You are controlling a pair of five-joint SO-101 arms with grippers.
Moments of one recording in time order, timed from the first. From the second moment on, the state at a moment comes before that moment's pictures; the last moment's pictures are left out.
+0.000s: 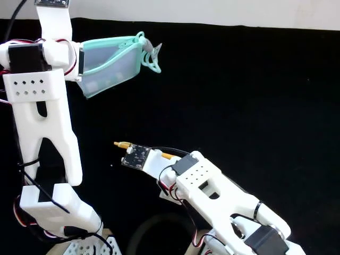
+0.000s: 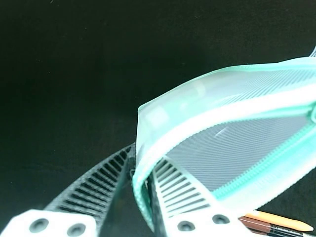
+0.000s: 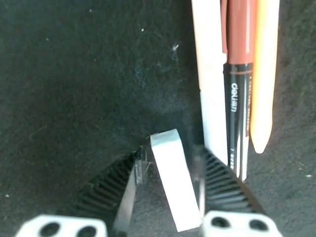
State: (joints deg) left arm -11.7 8.0 -43.4 98.7 -2.9; right arm -42.1 -22.8 55.5 55.1 32.7
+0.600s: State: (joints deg) left arm -11.7 8.0 -43.4 98.7 -2.9; right arm -41.0 -23.0 52.0 55.1 27.6
